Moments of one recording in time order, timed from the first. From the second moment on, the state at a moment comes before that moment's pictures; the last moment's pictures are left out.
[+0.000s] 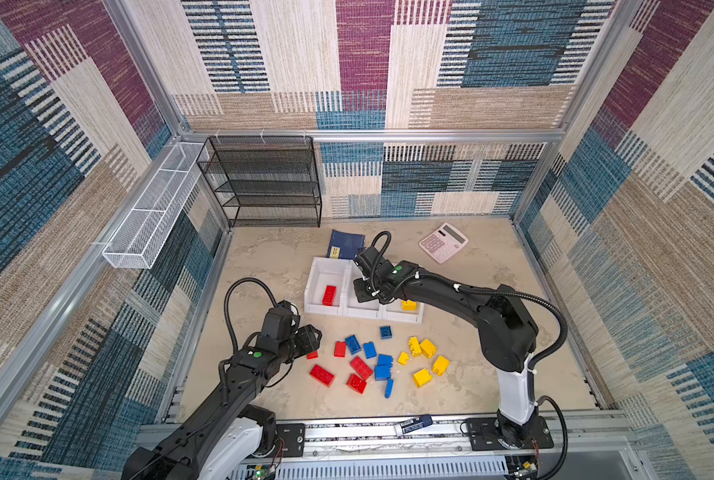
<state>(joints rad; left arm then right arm) -0.31 0.90 0.43 -0.38 0.19 -0.65 0.80 2.00 1.58 -0.58 0.09 0.43</state>
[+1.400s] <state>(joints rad) -0.49 1.19 0.55 -0.56 -0.06 -0.65 0.80 1.42 0.98 -0.43 0.05 0.57</state>
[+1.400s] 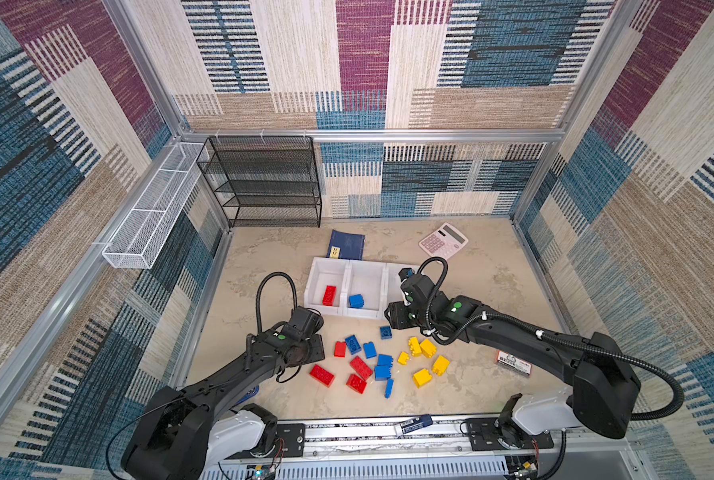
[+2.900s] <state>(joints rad) -0.38 1.66 1.16 -0.50 -0.07 -0.40 0.80 1.37 1.04 -0.49 0.07 0.57</state>
